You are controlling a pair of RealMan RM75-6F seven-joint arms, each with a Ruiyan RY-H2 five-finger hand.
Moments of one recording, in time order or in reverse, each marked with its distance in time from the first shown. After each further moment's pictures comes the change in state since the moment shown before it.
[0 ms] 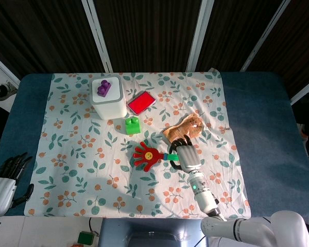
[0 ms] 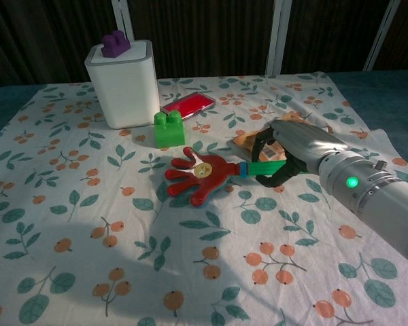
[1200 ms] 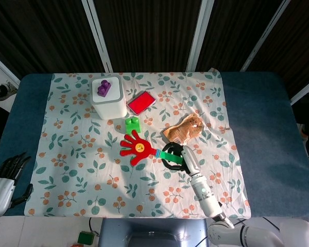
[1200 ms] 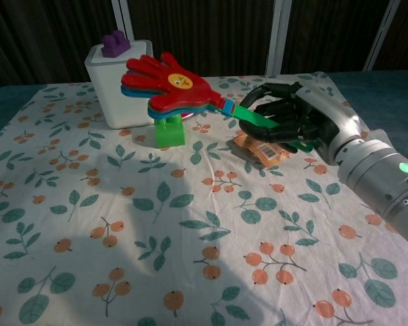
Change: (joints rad) left arm 0.005 0.005 -0.002 -0.007 -0.006 0.002 -0.002; right arm -0.117 0.021 -0.006 -0.002 -0.387 0.120 1.030
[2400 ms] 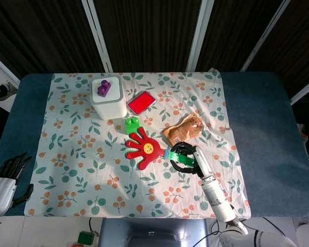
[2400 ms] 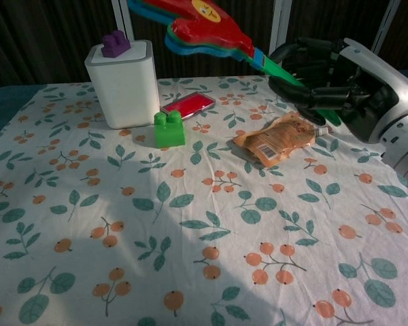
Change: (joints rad) left arm -0.004 -0.003 -0.002 -0.008 -0.014 -0.020 0.023; right arm -0.061 0.108 -0.024 -0.087 -0.160 0.114 0.202
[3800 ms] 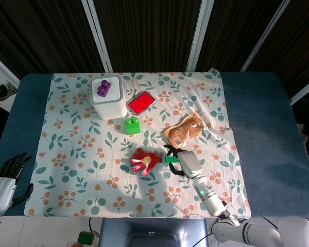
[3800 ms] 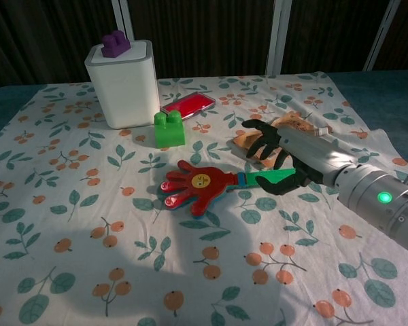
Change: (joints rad) left arm -0.003 0.006 -0.001 -0.005 -0.010 -0.012 -0.006; right arm 0.100 -0.082 -0.040 0.171 0.230 -0.275 -0.814
